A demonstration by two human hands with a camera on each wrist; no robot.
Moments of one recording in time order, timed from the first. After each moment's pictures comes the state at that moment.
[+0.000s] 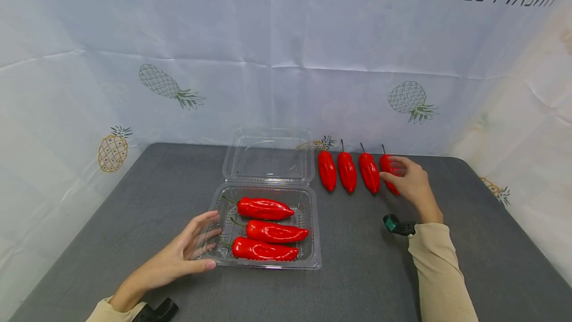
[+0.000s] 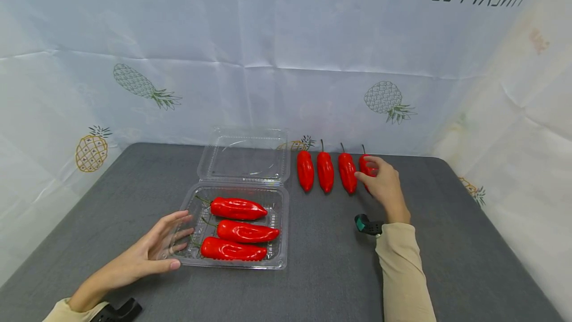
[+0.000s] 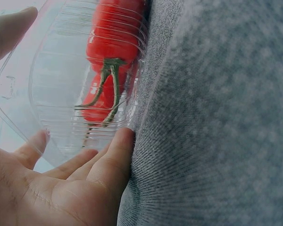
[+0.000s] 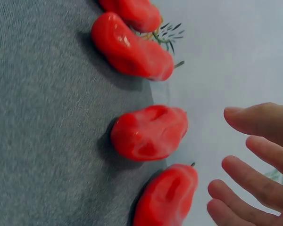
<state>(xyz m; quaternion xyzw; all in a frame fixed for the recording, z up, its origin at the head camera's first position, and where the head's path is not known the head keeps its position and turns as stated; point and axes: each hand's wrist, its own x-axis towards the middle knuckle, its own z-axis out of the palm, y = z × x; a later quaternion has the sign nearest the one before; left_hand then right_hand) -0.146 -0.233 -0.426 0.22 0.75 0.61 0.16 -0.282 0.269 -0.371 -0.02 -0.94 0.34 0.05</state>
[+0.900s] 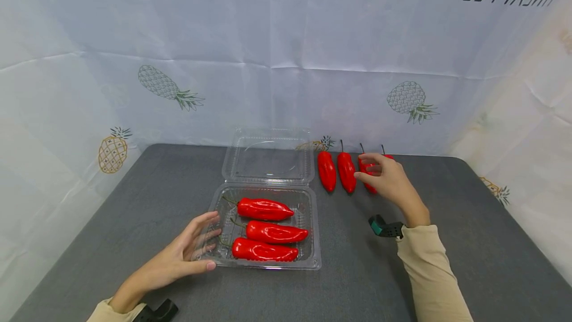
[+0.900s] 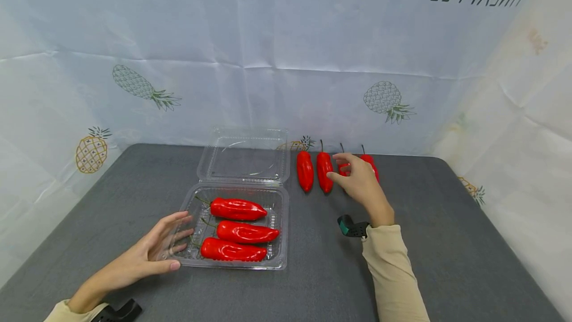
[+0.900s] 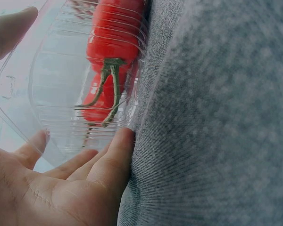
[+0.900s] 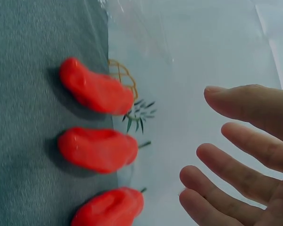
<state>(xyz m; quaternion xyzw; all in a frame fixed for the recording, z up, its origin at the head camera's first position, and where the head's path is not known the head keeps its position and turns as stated) -0.147 -0.233 -0.428 0.23 0.74 0.62 0.15 -0.265 0.221 -0.339 0.09 -0.94 0.33 0.02</state>
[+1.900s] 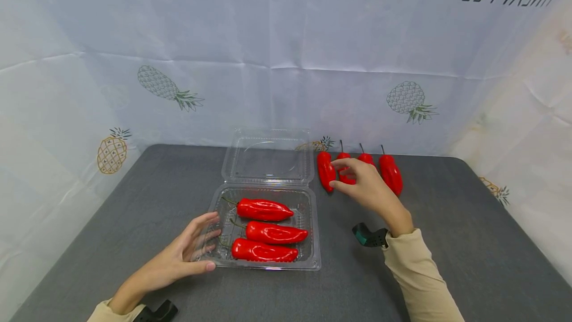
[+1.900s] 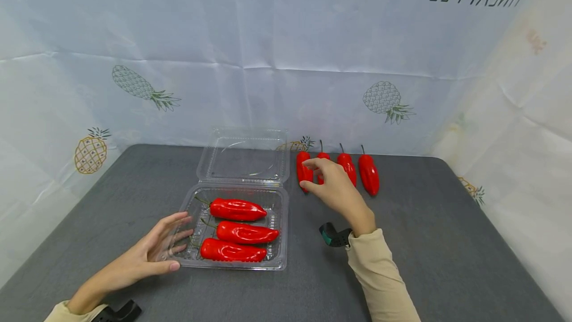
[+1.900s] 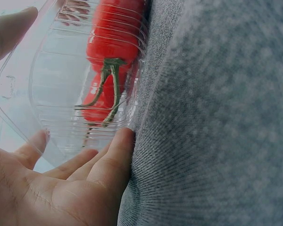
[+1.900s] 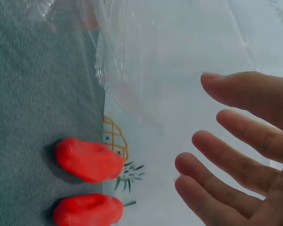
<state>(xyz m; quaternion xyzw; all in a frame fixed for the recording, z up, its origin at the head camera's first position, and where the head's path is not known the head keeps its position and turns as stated) -0.146 -0.233 -0.426 0.22 0.75 0.61 0.16 -0.248 0.177 -0.333 0.19 -0.92 0.34 0.01</state>
